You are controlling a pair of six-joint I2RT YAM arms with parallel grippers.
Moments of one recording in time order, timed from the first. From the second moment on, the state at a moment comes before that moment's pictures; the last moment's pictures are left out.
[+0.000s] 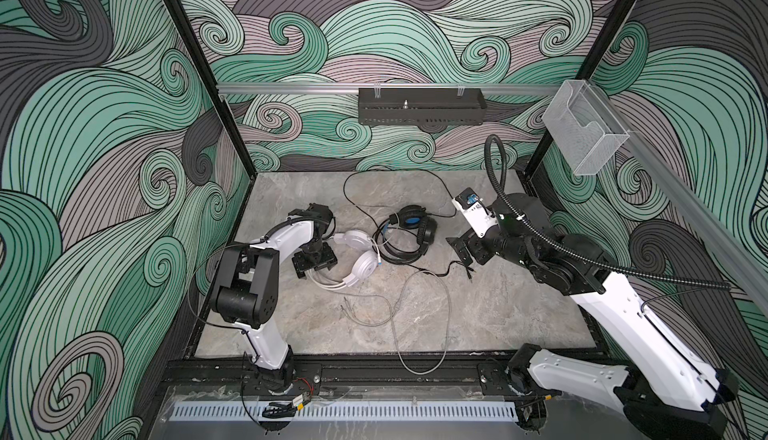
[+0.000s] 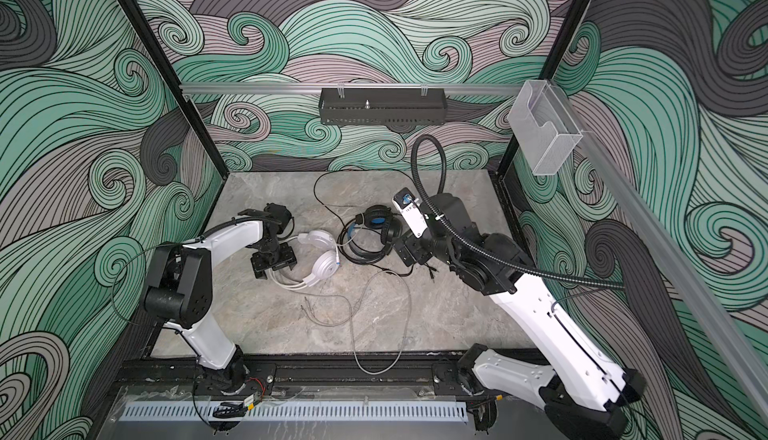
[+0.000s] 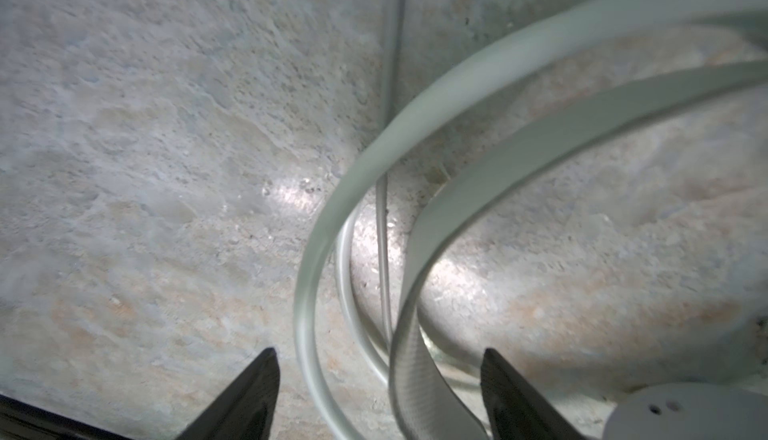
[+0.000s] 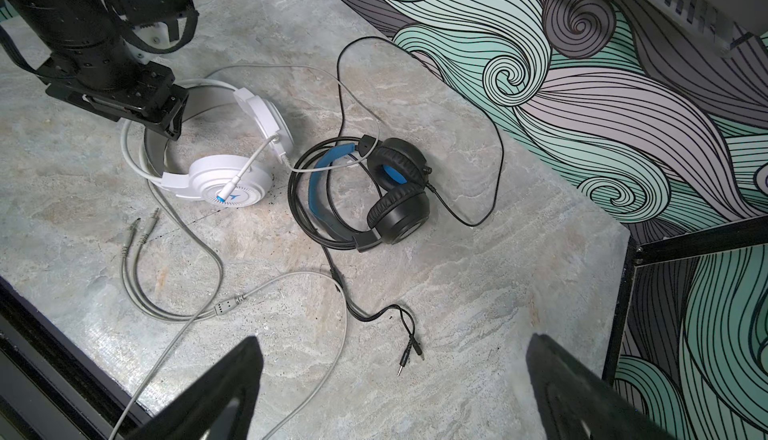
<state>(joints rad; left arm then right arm) -0.22 1.76 1.16 -1.02 -0.07 -0.71 0.71 1.10 1.45 -1.03 0.21 -0.18</state>
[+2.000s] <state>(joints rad) -0.32 1.45 1.58 -1.02 -0.27 -0.10 0.72 1.05 1.36 -0.64 -0.04 -0.14</state>
